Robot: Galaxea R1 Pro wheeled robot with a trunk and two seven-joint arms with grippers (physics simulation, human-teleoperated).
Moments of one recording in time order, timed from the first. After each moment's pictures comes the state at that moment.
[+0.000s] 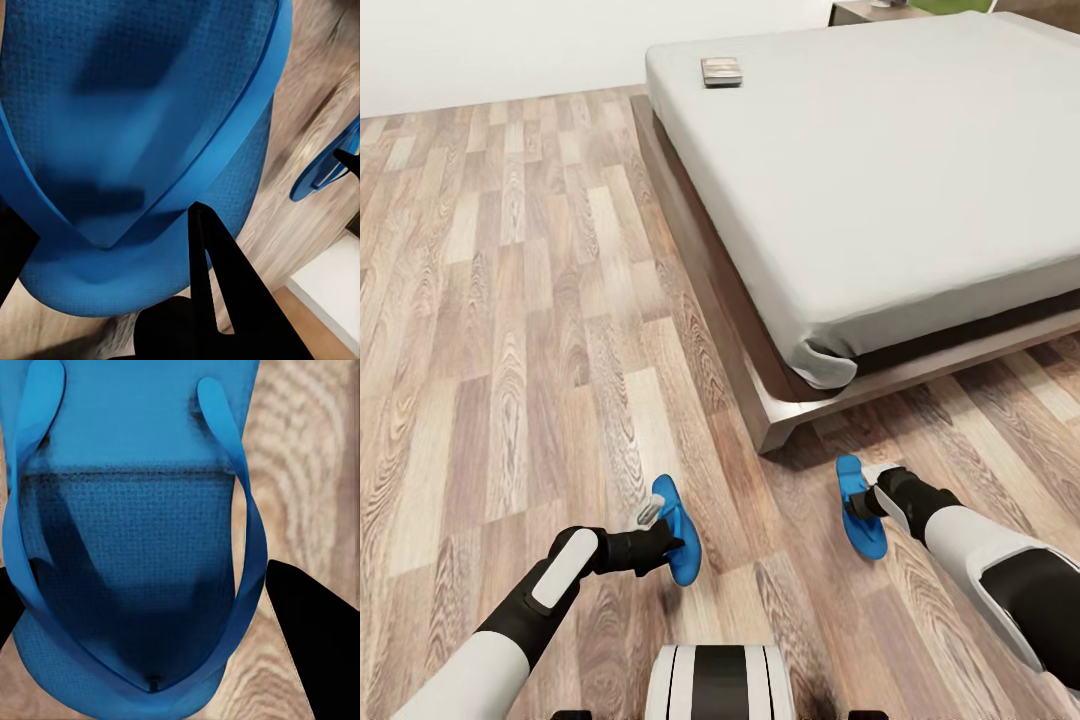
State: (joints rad) left arm -0.60 0.06 -0.24 -0.84 1.15 0.81 0.02; right arm -1.07 -0.16 0.50 -0.15 -0.27 0.52 0.05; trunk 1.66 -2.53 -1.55
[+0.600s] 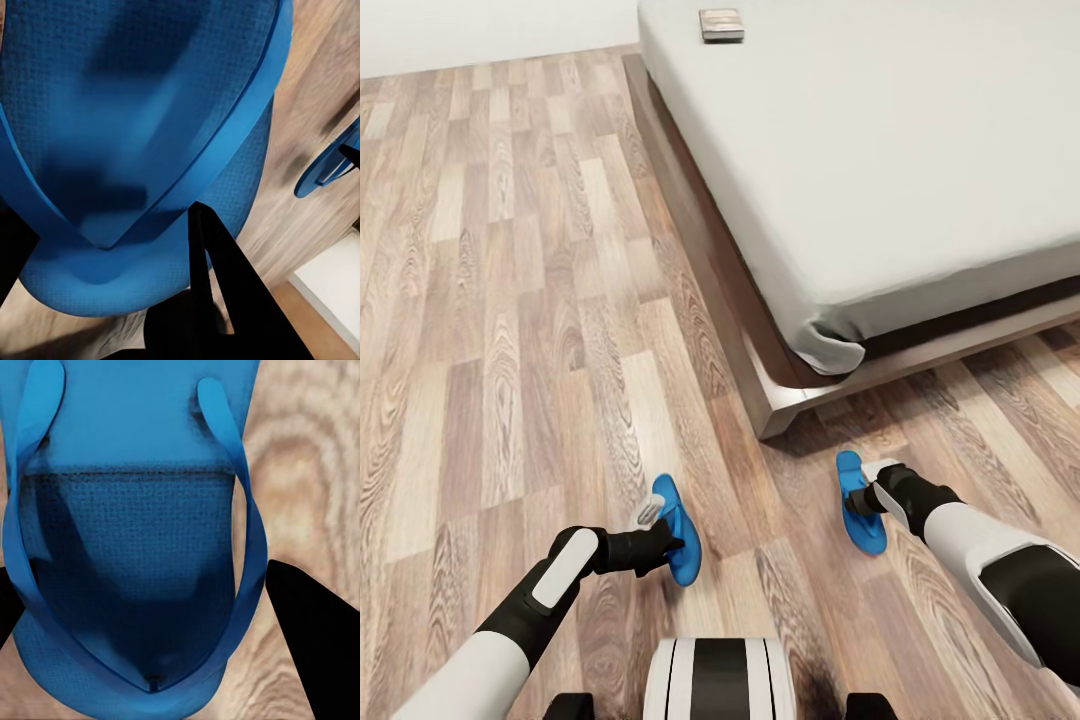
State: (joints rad) left arm -0.60 0.06 -0.25 -0.84 1.15 0.81 0.02; right arm -1.08 -0.16 0.50 -0.15 -0.27 0.52 0.04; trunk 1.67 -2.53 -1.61
